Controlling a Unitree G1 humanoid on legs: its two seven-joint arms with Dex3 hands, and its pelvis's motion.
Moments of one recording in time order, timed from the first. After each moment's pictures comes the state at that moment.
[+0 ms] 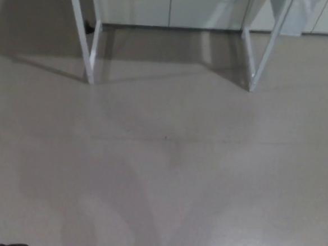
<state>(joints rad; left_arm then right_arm) 0.04 0.44 0.10 0.90 -0.06 -0.04 -0.40 0.09 -0.37 -0.09 1.08 -0.01 -0.37 0.17</state>
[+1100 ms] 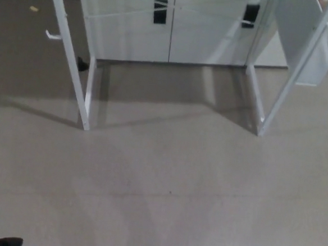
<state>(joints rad) 0.04 0.46 0.10 0.88 -0.06 -0.04 -0.39 0.10 -0.36 -0.05 1.08 -0.05 -0.40 0.14</state>
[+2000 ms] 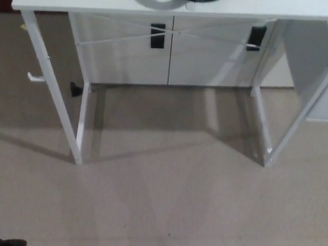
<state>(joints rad) 0.04 0.46 0.08 0.88 -0.05 -0.04 -0.39 0.10 -0.36 -0.04 1.09 -0.07 -0.41 0.12</state>
